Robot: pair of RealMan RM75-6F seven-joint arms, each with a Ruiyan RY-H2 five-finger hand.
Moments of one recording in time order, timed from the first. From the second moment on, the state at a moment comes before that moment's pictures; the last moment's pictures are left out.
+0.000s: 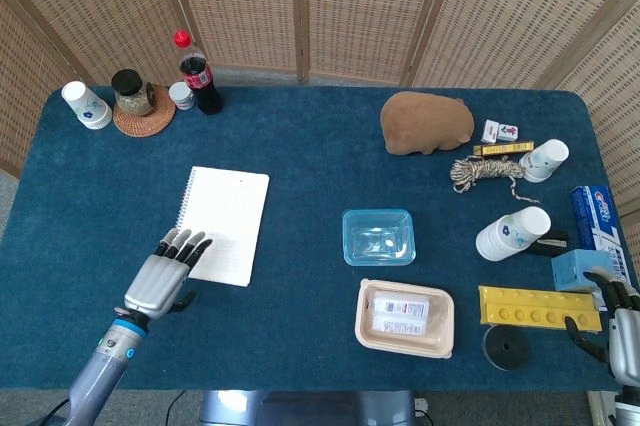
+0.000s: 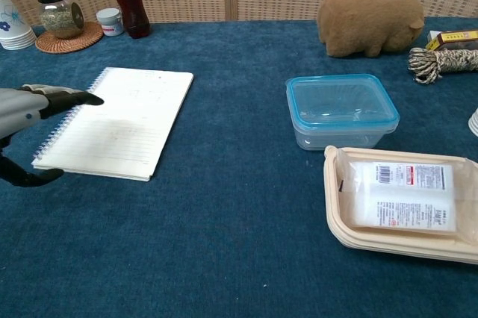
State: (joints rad) left arm -0.36 -1.40 -0.08 -1.79 1.27 1.07 0.63; right arm -0.07 -1.20 0.07 -1.57 -1.45 1.61 0.04
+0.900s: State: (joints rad) left arm -0.49 -1.60 -0.09 -1.63 1.11 1.08 0.74; right arm -0.11 -1.20 0.07 -1.55 -1.44 1.65 0.06
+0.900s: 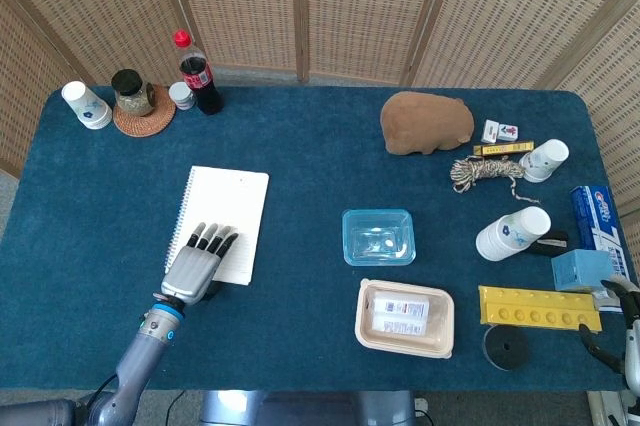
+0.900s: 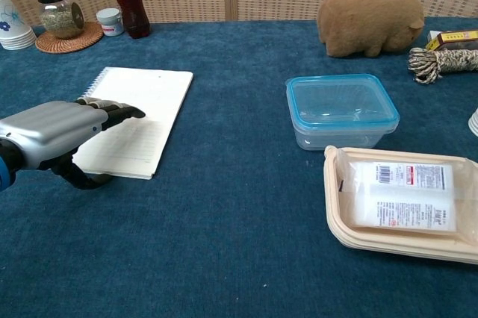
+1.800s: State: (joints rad) left arm -0.51 -1.61 -0.08 -1.61 1.09 1.13 0.71; right arm -0.12 -1.20 0.08 -1.55 -1.44 1.64 0.06
